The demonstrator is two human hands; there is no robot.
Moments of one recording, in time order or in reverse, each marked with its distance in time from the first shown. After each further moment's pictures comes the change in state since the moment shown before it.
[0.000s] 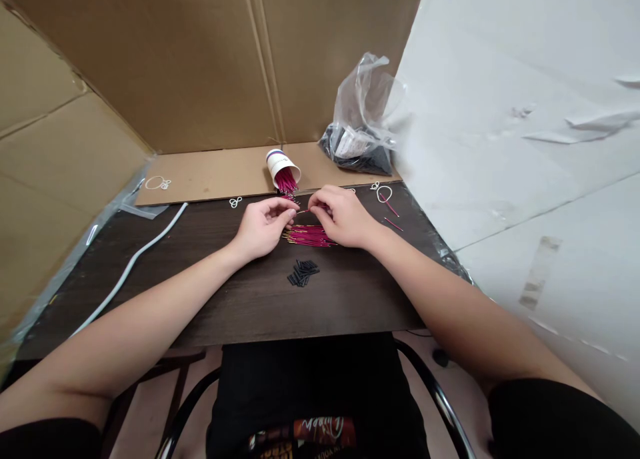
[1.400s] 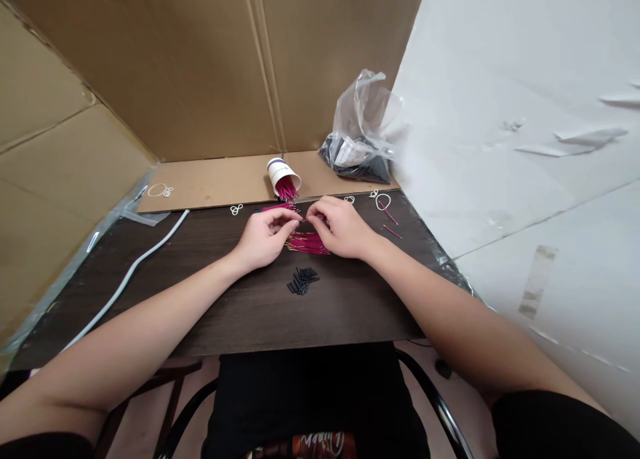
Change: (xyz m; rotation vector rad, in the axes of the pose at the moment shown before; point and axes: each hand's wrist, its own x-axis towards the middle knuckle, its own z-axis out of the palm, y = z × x) left_hand -0.006 0.003 0.000 0.098 -0.048 0.082; right_hand -0.003 0.007 0.010 0.020 0.067 -0.121
